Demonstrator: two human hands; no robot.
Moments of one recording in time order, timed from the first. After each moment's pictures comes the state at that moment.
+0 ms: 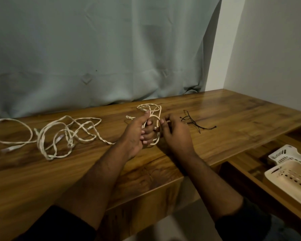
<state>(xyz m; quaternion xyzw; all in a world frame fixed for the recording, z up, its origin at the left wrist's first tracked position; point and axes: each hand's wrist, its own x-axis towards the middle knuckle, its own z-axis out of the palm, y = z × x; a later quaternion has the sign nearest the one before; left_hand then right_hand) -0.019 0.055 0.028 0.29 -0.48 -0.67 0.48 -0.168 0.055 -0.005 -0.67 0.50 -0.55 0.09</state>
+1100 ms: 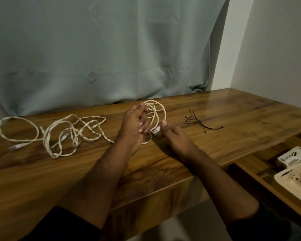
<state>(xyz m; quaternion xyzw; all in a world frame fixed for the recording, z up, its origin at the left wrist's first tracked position) -0.013 0.046 0.035 0.27 -0.43 -0.56 0.65 -0.162 0.068 -0.002 -0.63 0.38 -0.50 0.45</state>
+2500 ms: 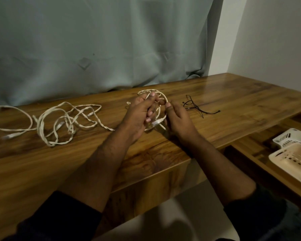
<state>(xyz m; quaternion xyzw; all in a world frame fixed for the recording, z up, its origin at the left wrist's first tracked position) -0.025 0.053 0.027 0.27 -0.55 -0.56 0.56 -0.168 0.065 -0.008 -0.63 0.38 -0.58 0.34</state>
